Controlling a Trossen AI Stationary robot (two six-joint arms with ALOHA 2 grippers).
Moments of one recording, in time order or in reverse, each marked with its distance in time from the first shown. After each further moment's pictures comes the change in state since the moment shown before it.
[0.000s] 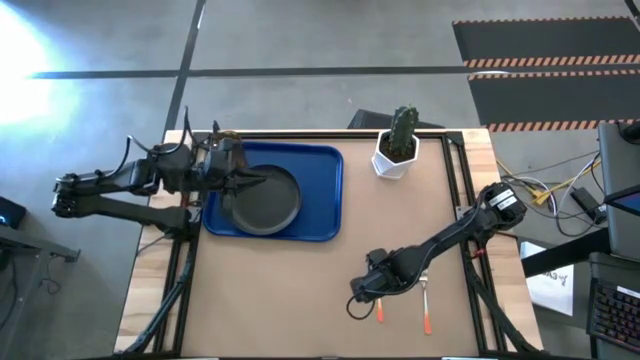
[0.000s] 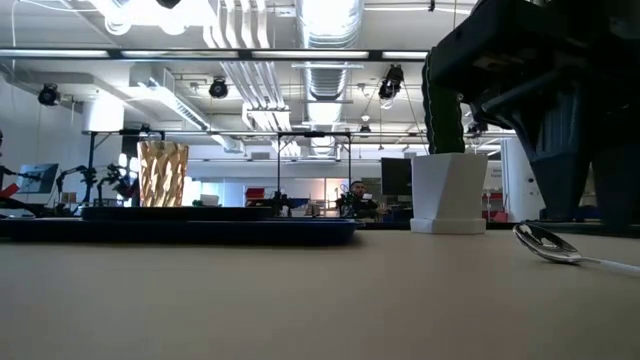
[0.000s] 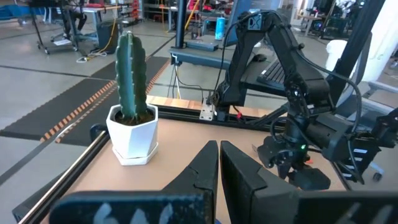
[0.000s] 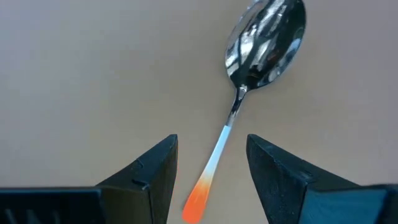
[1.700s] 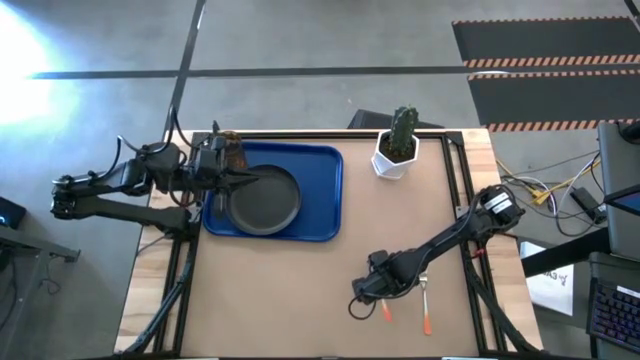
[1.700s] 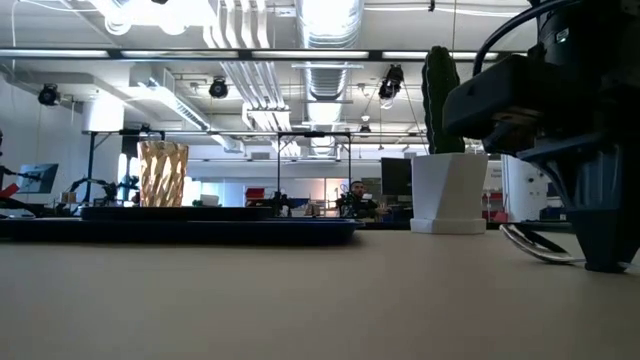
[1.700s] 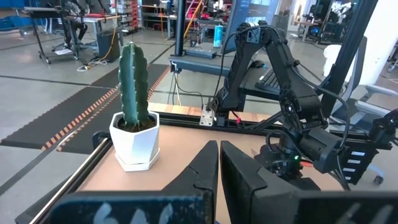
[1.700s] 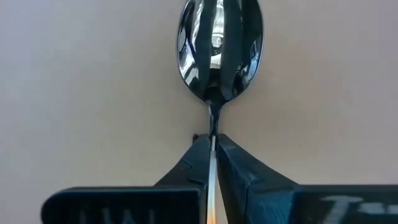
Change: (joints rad) left arm 0.000 -0.046 0.000 -0.017 0.002 0.018; right arm 0.011 0.078 -0.048 0.057 0.012 0.010
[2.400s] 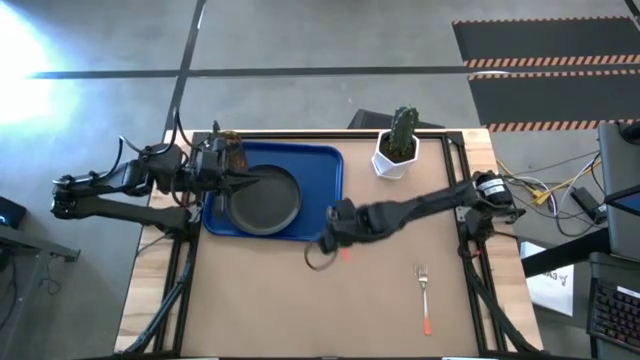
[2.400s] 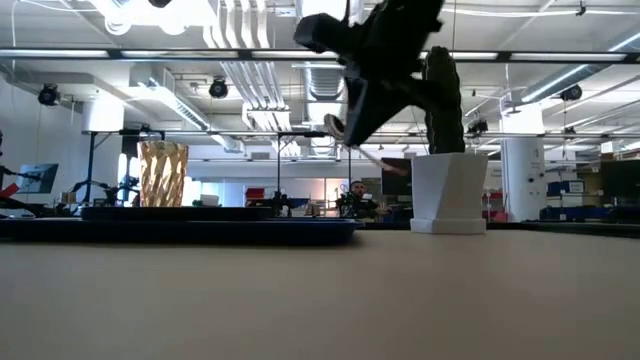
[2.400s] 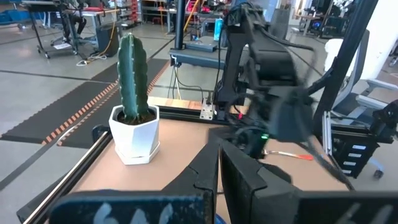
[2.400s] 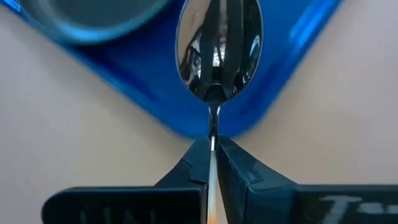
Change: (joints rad) left arm 0.000 -0.003 -0.017 -0.010 0.001 -0.001; right arm -0.346 -0.046 0.317 -0.067 0.363 -0.625
